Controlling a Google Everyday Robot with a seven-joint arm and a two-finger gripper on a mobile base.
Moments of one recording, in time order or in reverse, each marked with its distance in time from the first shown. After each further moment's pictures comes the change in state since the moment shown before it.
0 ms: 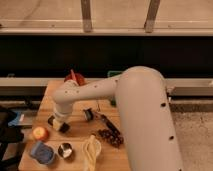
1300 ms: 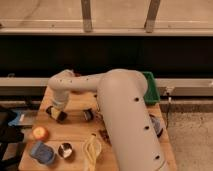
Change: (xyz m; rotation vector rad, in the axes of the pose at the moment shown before) arm -0.071 -0.030 0.015 -0.003 0.017 -0.106
